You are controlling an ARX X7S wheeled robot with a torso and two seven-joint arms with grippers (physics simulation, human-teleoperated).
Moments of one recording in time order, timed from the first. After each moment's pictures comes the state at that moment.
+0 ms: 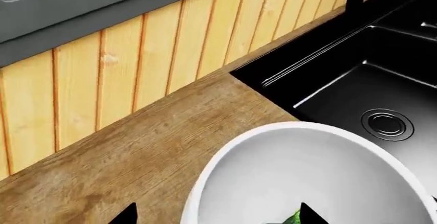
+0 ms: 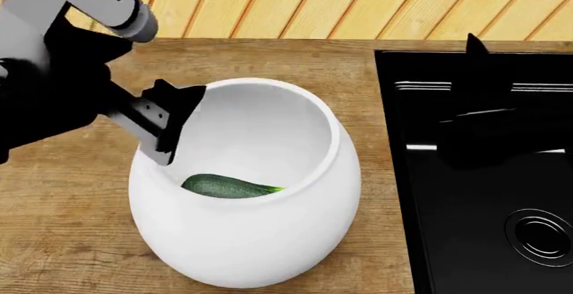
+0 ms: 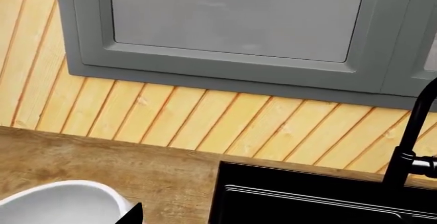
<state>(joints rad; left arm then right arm) -1.48 -0.55 0.80 0.01 -1.39 -1.12 -0.36 1.10 0.95 -0.02 -0.46 1.84 1.20 0.88</state>
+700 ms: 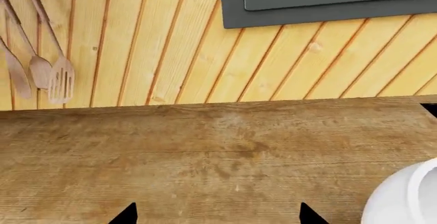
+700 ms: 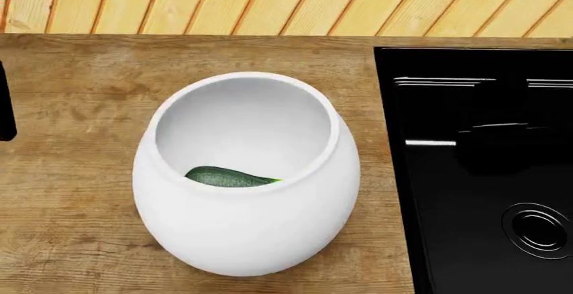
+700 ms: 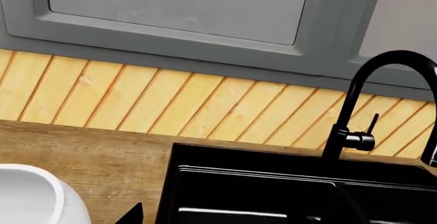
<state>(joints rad) -1.25 -0.89 0.55 0.25 -1.72 -0.99 -1.06 1.04 0.95 -0.06 -0.48 1.72 1.21 0.97</state>
